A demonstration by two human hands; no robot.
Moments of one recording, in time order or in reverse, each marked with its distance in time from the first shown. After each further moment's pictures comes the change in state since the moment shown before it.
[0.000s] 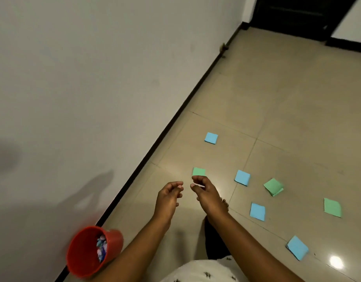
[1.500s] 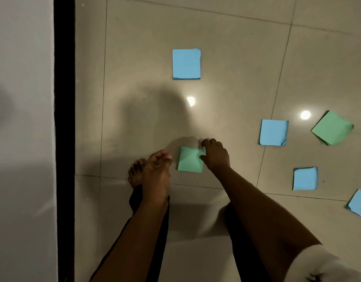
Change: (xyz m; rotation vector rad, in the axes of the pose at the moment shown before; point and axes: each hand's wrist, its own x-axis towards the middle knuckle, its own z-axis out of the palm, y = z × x) left_hand 0.557 -0.159 0.161 0.162 -0.048 -0.387; right_hand 0.583 0.354 -0.024 -0.958 0.008 0.366
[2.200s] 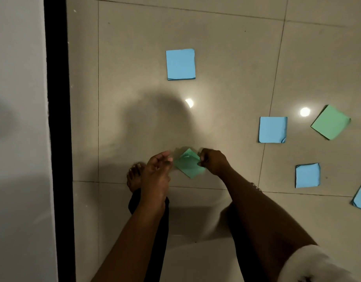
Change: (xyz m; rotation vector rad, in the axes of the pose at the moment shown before) left_hand 0.008 -0.010 0.002 0.040 -0.078 0.004; right_hand 0.004 0.022 0.023 0.407 -0.112 0.021
